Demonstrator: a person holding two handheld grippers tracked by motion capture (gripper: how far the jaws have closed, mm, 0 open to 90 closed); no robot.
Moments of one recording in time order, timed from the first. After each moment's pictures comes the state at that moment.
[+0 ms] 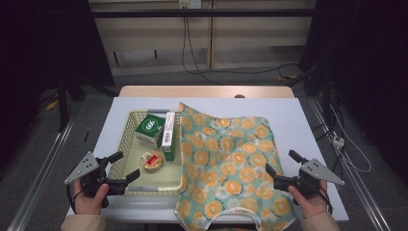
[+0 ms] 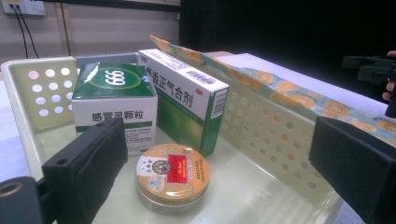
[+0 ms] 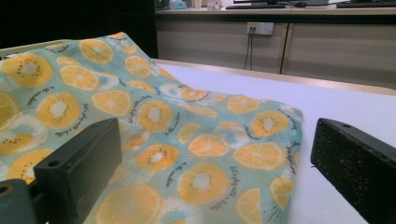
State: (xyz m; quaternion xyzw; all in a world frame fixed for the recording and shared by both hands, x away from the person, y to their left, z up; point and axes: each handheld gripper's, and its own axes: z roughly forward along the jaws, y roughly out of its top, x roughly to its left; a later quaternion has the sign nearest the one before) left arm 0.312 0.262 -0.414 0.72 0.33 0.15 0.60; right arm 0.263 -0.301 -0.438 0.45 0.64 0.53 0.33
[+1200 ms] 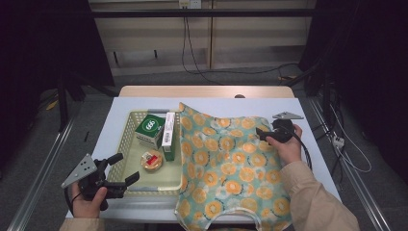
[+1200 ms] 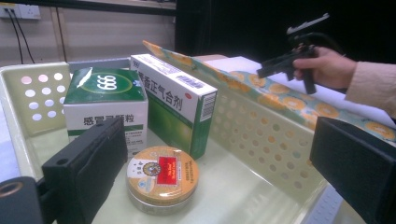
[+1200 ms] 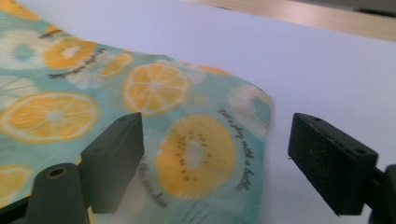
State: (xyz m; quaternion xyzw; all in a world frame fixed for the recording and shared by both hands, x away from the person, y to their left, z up) left arm 0.303 0.261 -0.408 0.71 0.32 0.15 0.61; right arm 0.438 -0.308 -0.457 0.53 0.72 0.36 0.27
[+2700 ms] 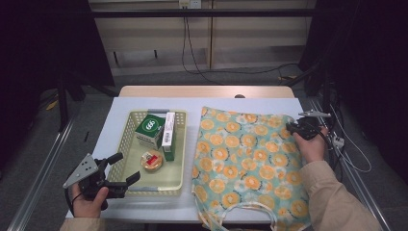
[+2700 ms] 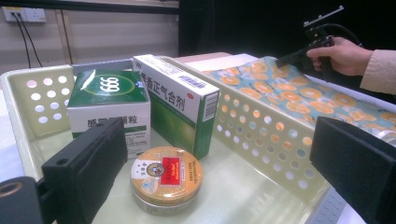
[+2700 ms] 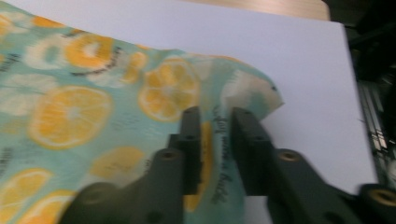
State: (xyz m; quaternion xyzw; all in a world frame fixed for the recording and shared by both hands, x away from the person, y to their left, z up) left arm 0.302 0.259 -0.406 0.72 0.32 0.16 0.60; right arm 0.429 -0.381 -0.447 0.58 0.69 0.33 0.28
